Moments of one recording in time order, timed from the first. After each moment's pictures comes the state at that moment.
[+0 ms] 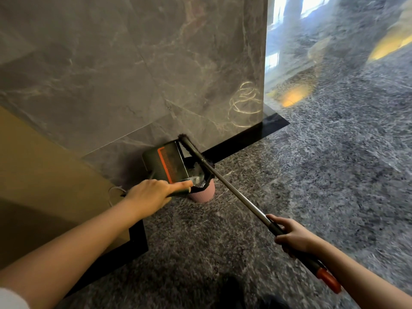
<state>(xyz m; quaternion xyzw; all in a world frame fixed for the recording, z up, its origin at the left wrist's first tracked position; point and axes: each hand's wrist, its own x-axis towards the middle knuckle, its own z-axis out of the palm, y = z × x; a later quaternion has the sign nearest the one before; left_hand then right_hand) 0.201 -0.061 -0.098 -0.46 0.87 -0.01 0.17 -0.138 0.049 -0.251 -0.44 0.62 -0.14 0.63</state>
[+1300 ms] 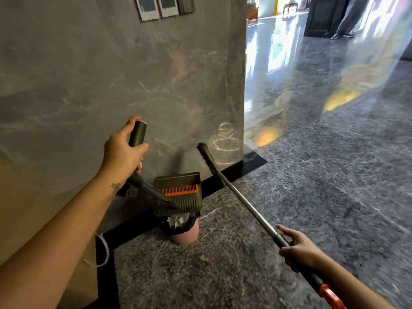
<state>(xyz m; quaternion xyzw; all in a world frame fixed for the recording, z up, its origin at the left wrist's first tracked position) 0.188 -0.135 0.024 -0.61 0.63 0.22 -0.43 -0.151 0.032 -0.188 -0.38 0.70 -0.27 0.55</state>
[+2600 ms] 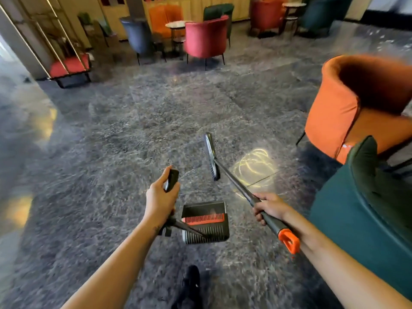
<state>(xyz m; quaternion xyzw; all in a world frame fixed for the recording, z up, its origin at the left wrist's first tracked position) -0.822 0.008 -0.150 -0.09 0.83 0.55 0.00 -0.784 0.279 -0.166 0.24 0.67 -0.67 0.23</state>
